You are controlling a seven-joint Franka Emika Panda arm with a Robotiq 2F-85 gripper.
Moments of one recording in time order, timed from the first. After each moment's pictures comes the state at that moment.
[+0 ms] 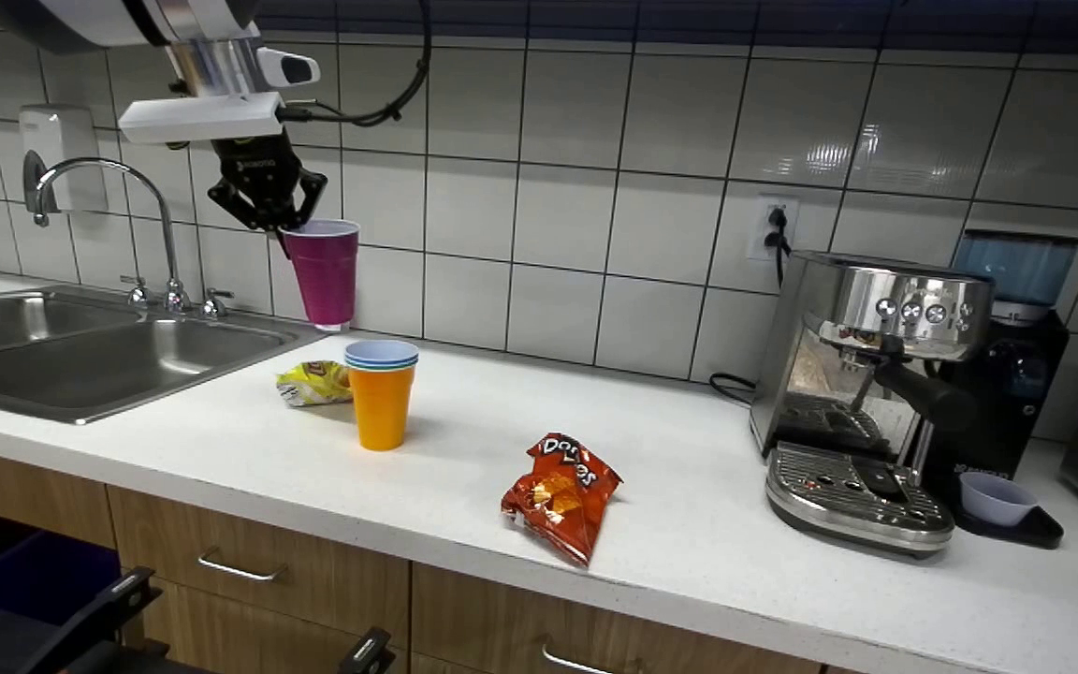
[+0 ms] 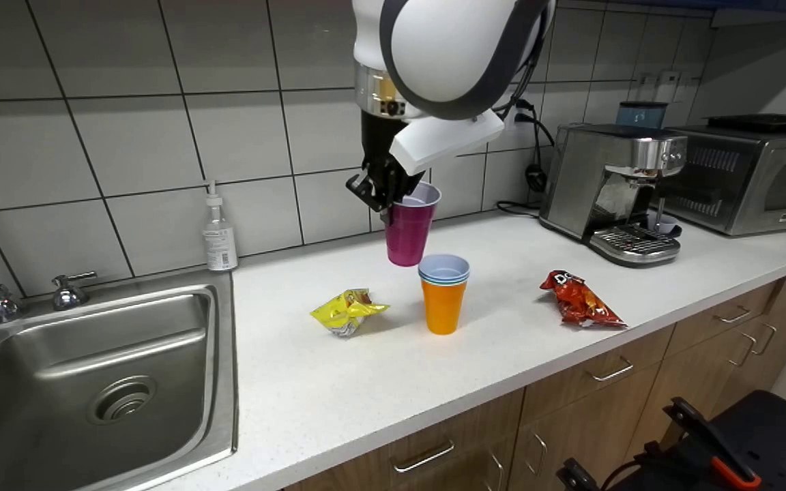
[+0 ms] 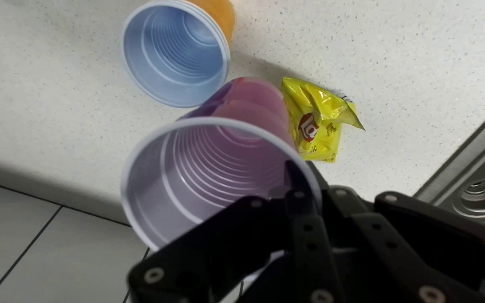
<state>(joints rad) 0.21 -0.11 0.13 -2.44 -0.38 2.62 0.30</state>
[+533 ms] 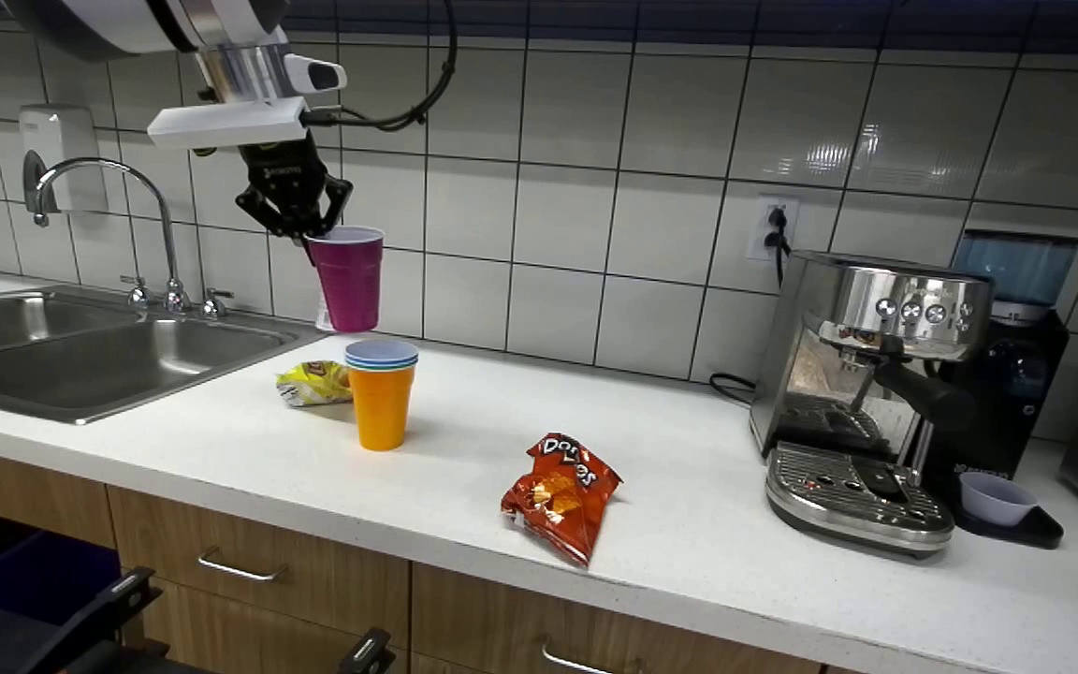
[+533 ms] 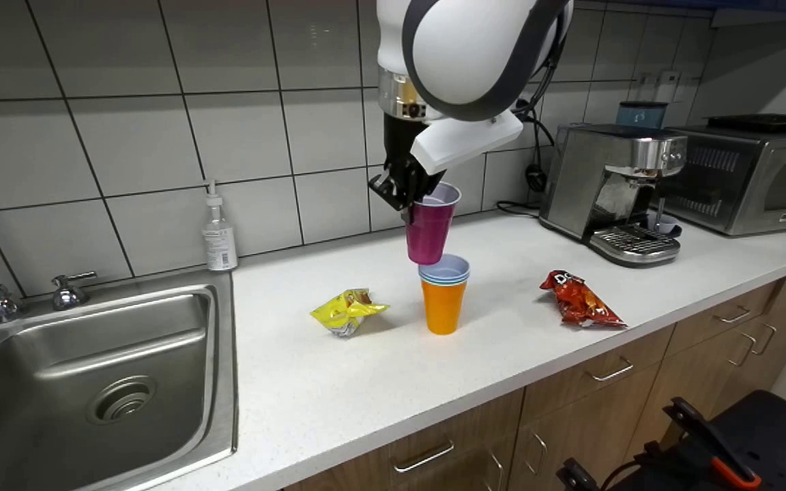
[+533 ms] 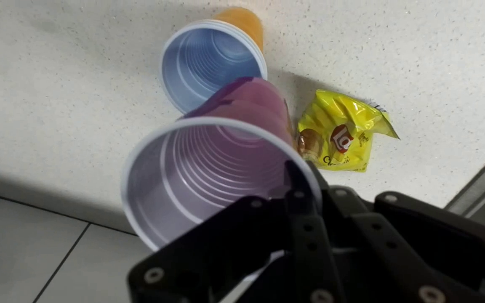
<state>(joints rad) 0.16 -0.12 0.13 -2.46 -0.38 2.62 0.30</state>
